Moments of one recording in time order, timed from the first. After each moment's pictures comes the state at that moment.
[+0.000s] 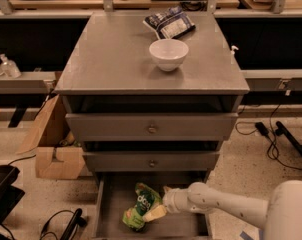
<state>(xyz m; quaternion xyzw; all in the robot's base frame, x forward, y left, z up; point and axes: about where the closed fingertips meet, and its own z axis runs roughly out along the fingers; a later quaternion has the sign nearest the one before) 0.532 -0.031 0.266 -0.39 0.83 0.29 0.28</state>
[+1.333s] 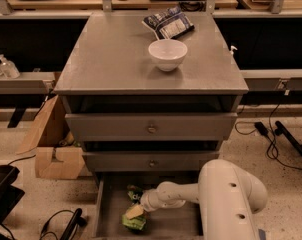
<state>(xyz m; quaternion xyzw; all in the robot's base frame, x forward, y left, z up) 0.568 0.059 0.154 -0.42 0.84 0.25 0.23</state>
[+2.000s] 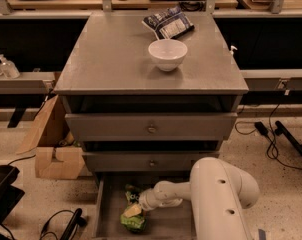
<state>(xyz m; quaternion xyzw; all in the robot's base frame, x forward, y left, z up) 0.573 0.064 0.139 -0.42 0.85 0.24 0.22</state>
